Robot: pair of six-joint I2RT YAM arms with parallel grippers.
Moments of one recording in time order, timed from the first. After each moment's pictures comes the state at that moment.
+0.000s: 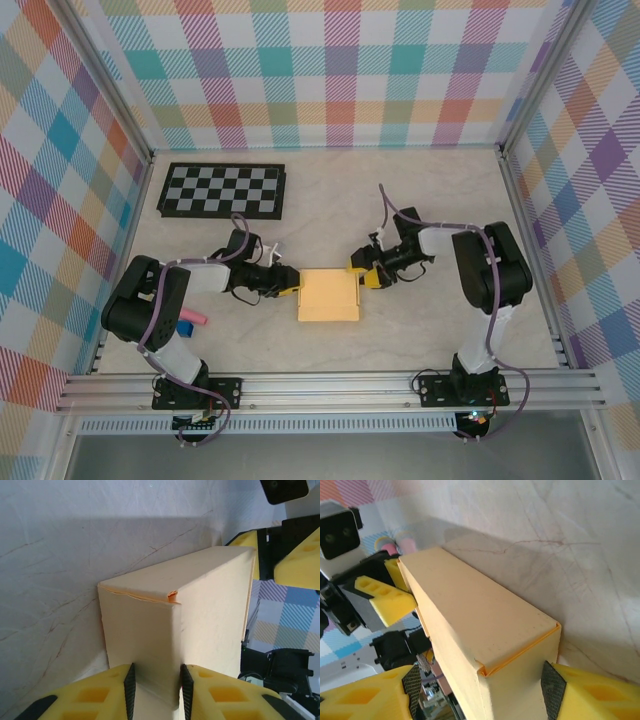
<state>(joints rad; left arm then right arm) -0.33 1.64 0.64 0.01 0.86 -0.61 0.31 1.89 0.97 -0.42 -1.02 0.46</state>
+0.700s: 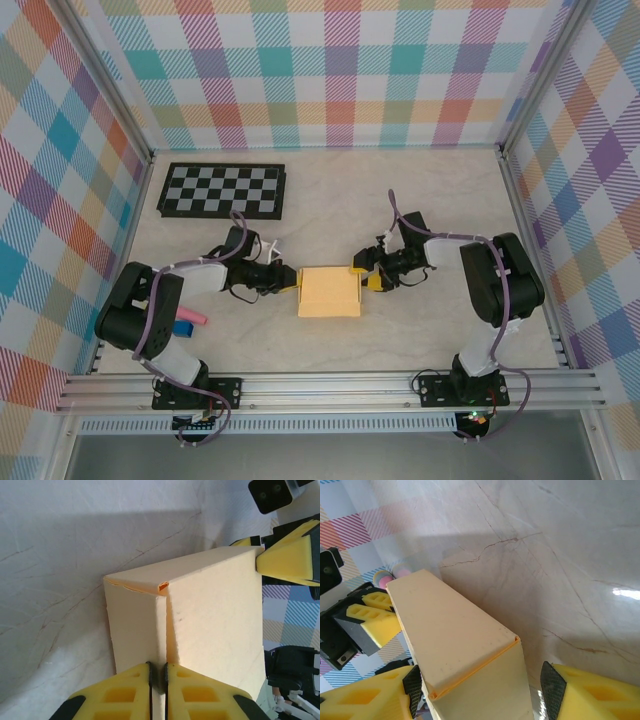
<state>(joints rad) -0.33 1.58 0.66 -0.07 0.83 -0.55 0.31 1.78 0.85 -0.26 -0.93 0.69</state>
